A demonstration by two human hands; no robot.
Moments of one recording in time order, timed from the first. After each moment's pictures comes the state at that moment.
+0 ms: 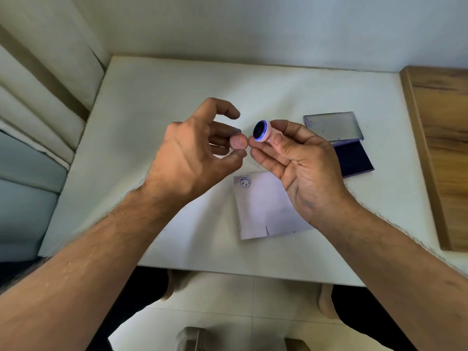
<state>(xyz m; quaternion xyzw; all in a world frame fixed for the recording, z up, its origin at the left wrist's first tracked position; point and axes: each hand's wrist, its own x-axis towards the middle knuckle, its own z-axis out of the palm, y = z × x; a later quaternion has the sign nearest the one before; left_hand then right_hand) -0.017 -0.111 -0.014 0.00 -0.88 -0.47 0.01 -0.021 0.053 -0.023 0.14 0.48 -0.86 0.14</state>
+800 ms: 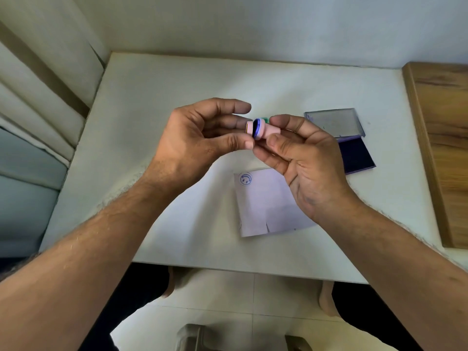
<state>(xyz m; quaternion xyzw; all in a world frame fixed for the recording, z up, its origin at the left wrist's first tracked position) -0.026 -0.116 -0.016 -0.01 -0.72 -0.69 -0.06 -0.021 0.056 -0.025 0.11 0.50 -0.85 0.13</state>
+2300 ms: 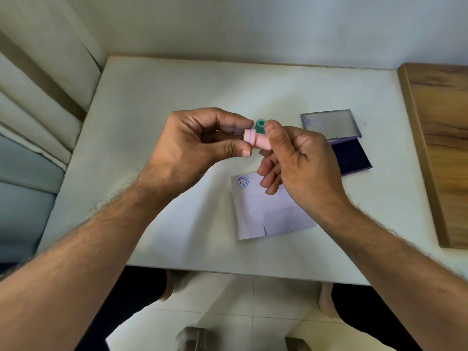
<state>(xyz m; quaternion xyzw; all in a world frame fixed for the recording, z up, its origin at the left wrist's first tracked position) -0.024 -0.115 -0.015 -0.05 -0.73 -0.68 -0.05 -0.019 0.059 -0.028 0.01 0.76 -0.64 0.08</state>
